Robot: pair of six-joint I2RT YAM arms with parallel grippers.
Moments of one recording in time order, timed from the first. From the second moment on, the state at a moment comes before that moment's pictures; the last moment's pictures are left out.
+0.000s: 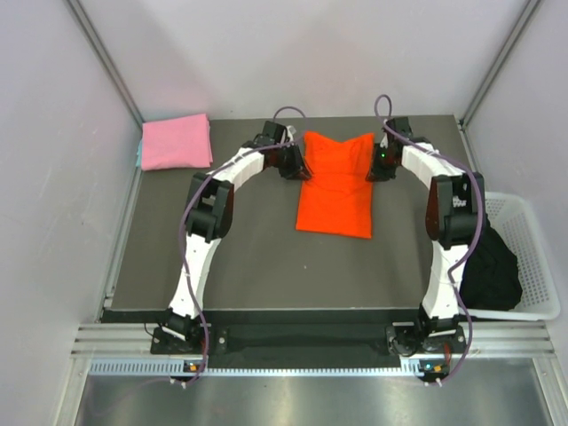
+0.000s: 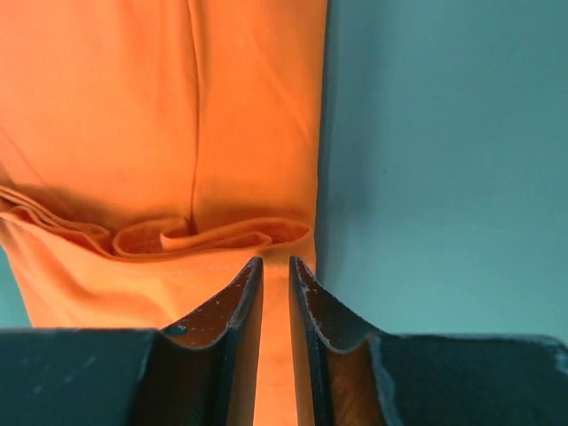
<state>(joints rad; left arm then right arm) -0.40 2.46 2.05 -0.43 0.50 -0.61 0.12 2.09 1.62 -0.57 -0.16 0.34</state>
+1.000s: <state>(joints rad) -0.42 2.00 1.36 -0.41 0.50 -0.56 0.11 1.62 0.99 -0.52 -0.32 0.31</state>
